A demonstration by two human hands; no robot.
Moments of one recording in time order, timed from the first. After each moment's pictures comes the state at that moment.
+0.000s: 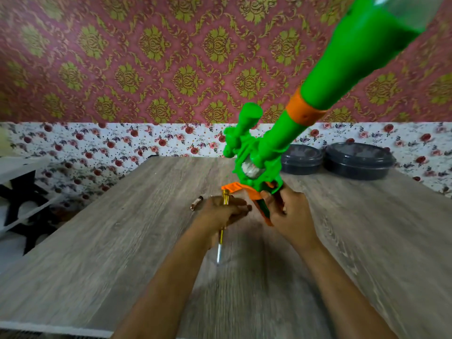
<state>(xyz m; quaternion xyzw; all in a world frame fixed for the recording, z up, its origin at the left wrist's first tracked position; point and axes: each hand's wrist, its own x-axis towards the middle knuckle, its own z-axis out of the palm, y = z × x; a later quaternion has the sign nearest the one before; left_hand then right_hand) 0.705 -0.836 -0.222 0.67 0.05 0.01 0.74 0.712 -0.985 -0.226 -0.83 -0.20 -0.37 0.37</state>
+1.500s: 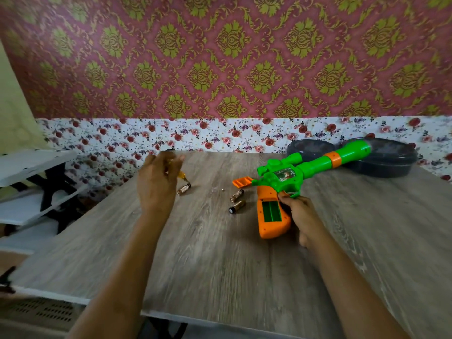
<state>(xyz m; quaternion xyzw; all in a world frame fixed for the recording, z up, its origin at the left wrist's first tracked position) 0.693 -0.733 -0.194 0.84 0.10 0.47 0.26 0.730 -0.989 -0.240 -0.66 0.04 0.00 0.75</state>
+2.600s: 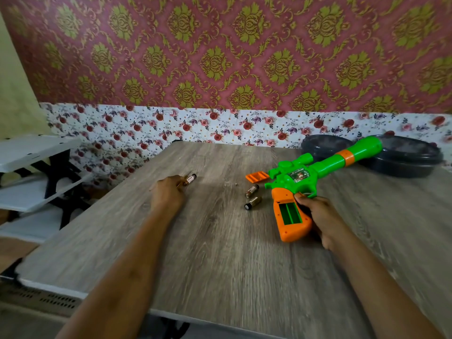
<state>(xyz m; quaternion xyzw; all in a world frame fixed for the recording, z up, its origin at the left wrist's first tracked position) 0.735 -0.680 -0.254 0.93 0.16 0.22 0.25 0.745 -0.989 -0.256 -0.69 0.02 0.03 0.72</state>
